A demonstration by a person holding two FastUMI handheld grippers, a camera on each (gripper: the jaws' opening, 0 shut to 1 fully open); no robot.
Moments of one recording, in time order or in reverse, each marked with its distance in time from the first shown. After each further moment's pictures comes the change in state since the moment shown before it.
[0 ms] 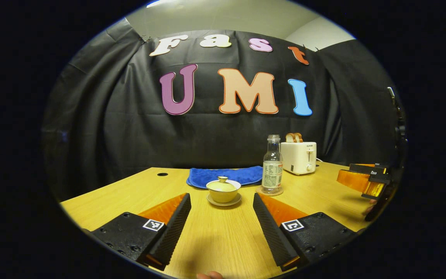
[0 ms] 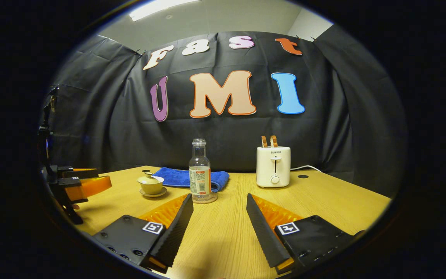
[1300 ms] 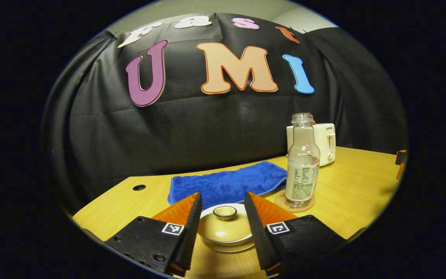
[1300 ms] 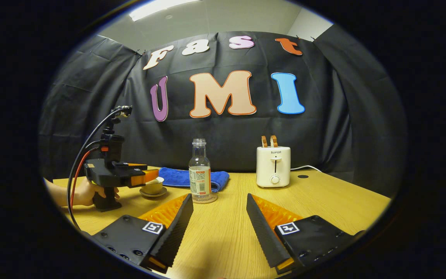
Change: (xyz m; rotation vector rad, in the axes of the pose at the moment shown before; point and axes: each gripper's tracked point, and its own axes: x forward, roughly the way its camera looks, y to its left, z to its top) left arm 0.166 -0.001 -0.015 0.095 0.071 -0.118; right arm 0.002 -0.002 0.000 0.001 0.001 0.001
